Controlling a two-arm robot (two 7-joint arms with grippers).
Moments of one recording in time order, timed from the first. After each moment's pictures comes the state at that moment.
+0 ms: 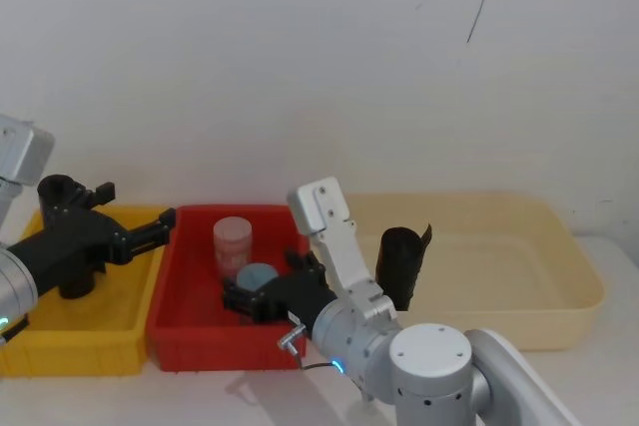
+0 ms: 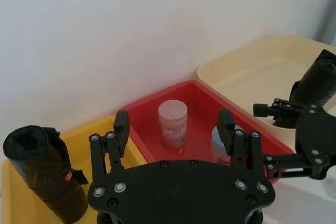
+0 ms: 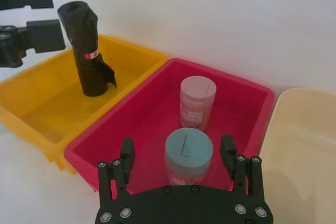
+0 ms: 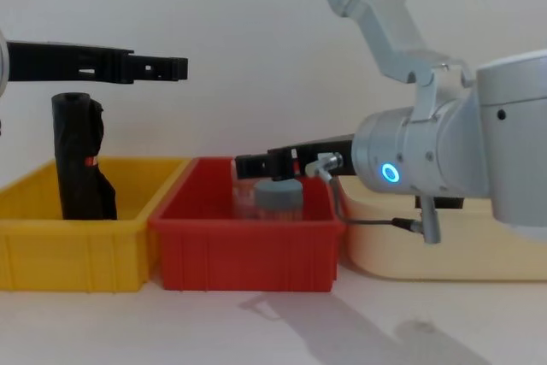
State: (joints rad) left arm -0.44 0.50 0.34 -1.61 -0.52 0.30 -0.32; right arm 0.44 0.08 -0.51 -1.44 0.19 0.43 0.09
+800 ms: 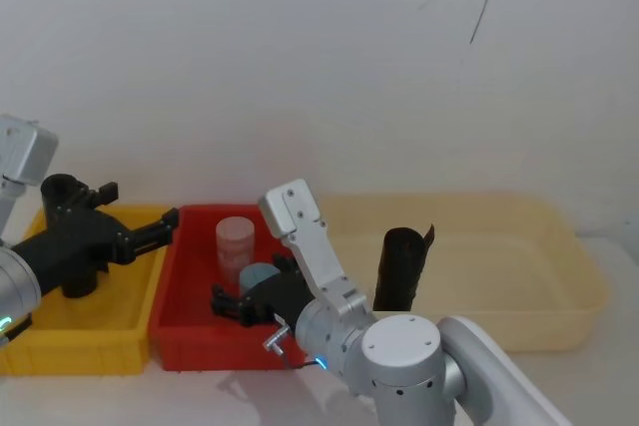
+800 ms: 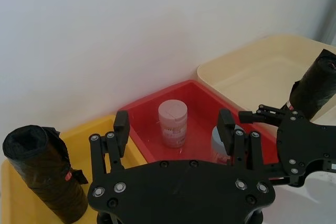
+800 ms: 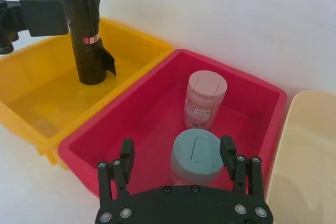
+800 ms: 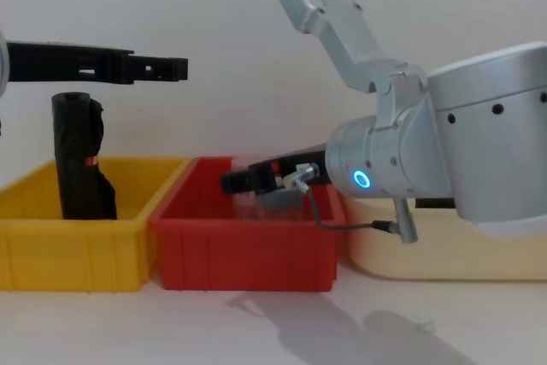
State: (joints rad) left arm -0.44 0.50 0.34 -1.61 -0.52 0.30 -0.32; right arm 0.50 0.04 -0.55 -1.36 0.12 0.46 0.09
